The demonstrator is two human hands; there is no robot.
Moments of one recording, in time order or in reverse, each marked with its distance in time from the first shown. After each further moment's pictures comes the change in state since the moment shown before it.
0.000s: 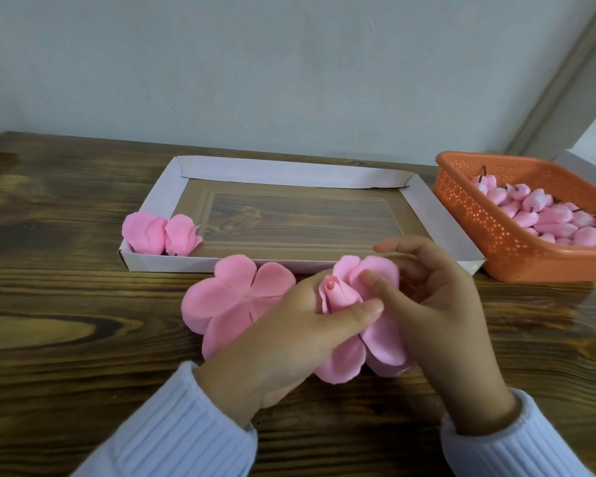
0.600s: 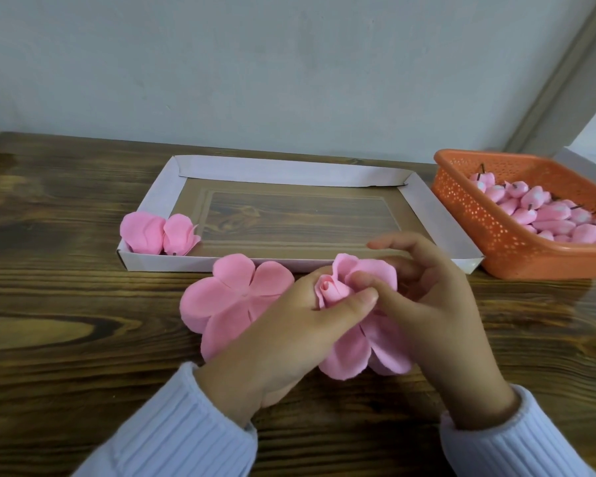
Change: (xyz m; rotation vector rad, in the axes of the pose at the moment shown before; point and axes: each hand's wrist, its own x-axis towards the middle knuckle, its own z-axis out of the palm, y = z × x) left_hand 0.002 -0.004 0.001 -0.007 0.028 0.029; right_hand 0.000 -0.005 0.001 0.060 -0.062 0.029
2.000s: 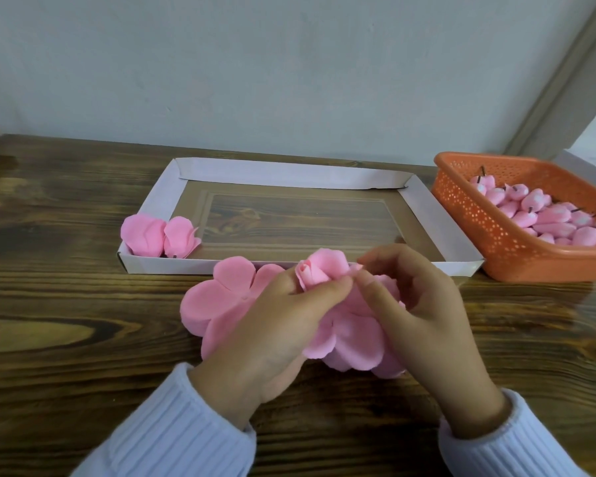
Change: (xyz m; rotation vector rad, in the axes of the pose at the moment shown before) left_hand 0.008 -0.005 -0.005 -0.184 0.163 -0.028; right_hand 0.000 0.006 0.002 -0.265 0.011 -0.098
